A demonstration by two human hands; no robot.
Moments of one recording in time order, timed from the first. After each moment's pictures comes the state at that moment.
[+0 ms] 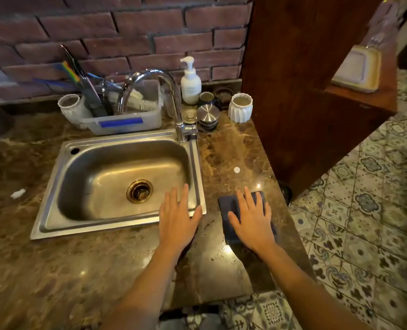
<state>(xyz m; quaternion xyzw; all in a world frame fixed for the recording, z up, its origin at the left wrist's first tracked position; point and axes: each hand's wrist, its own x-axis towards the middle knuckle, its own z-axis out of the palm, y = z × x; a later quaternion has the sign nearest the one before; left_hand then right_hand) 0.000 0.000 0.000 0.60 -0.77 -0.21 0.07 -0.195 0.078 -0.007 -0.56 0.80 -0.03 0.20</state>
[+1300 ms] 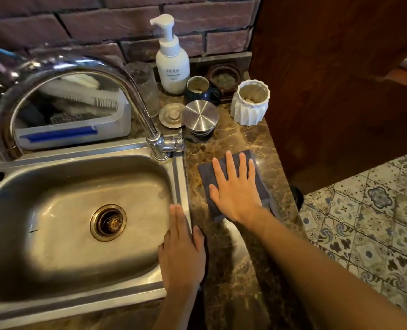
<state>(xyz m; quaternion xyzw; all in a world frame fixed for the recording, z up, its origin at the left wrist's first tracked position) -0.089 -0.091 -0.086 0.66 -0.72 -0.22 0.06 -0.271 -0.163 -0.088 -0.65 0.75 0.05 0.07</state>
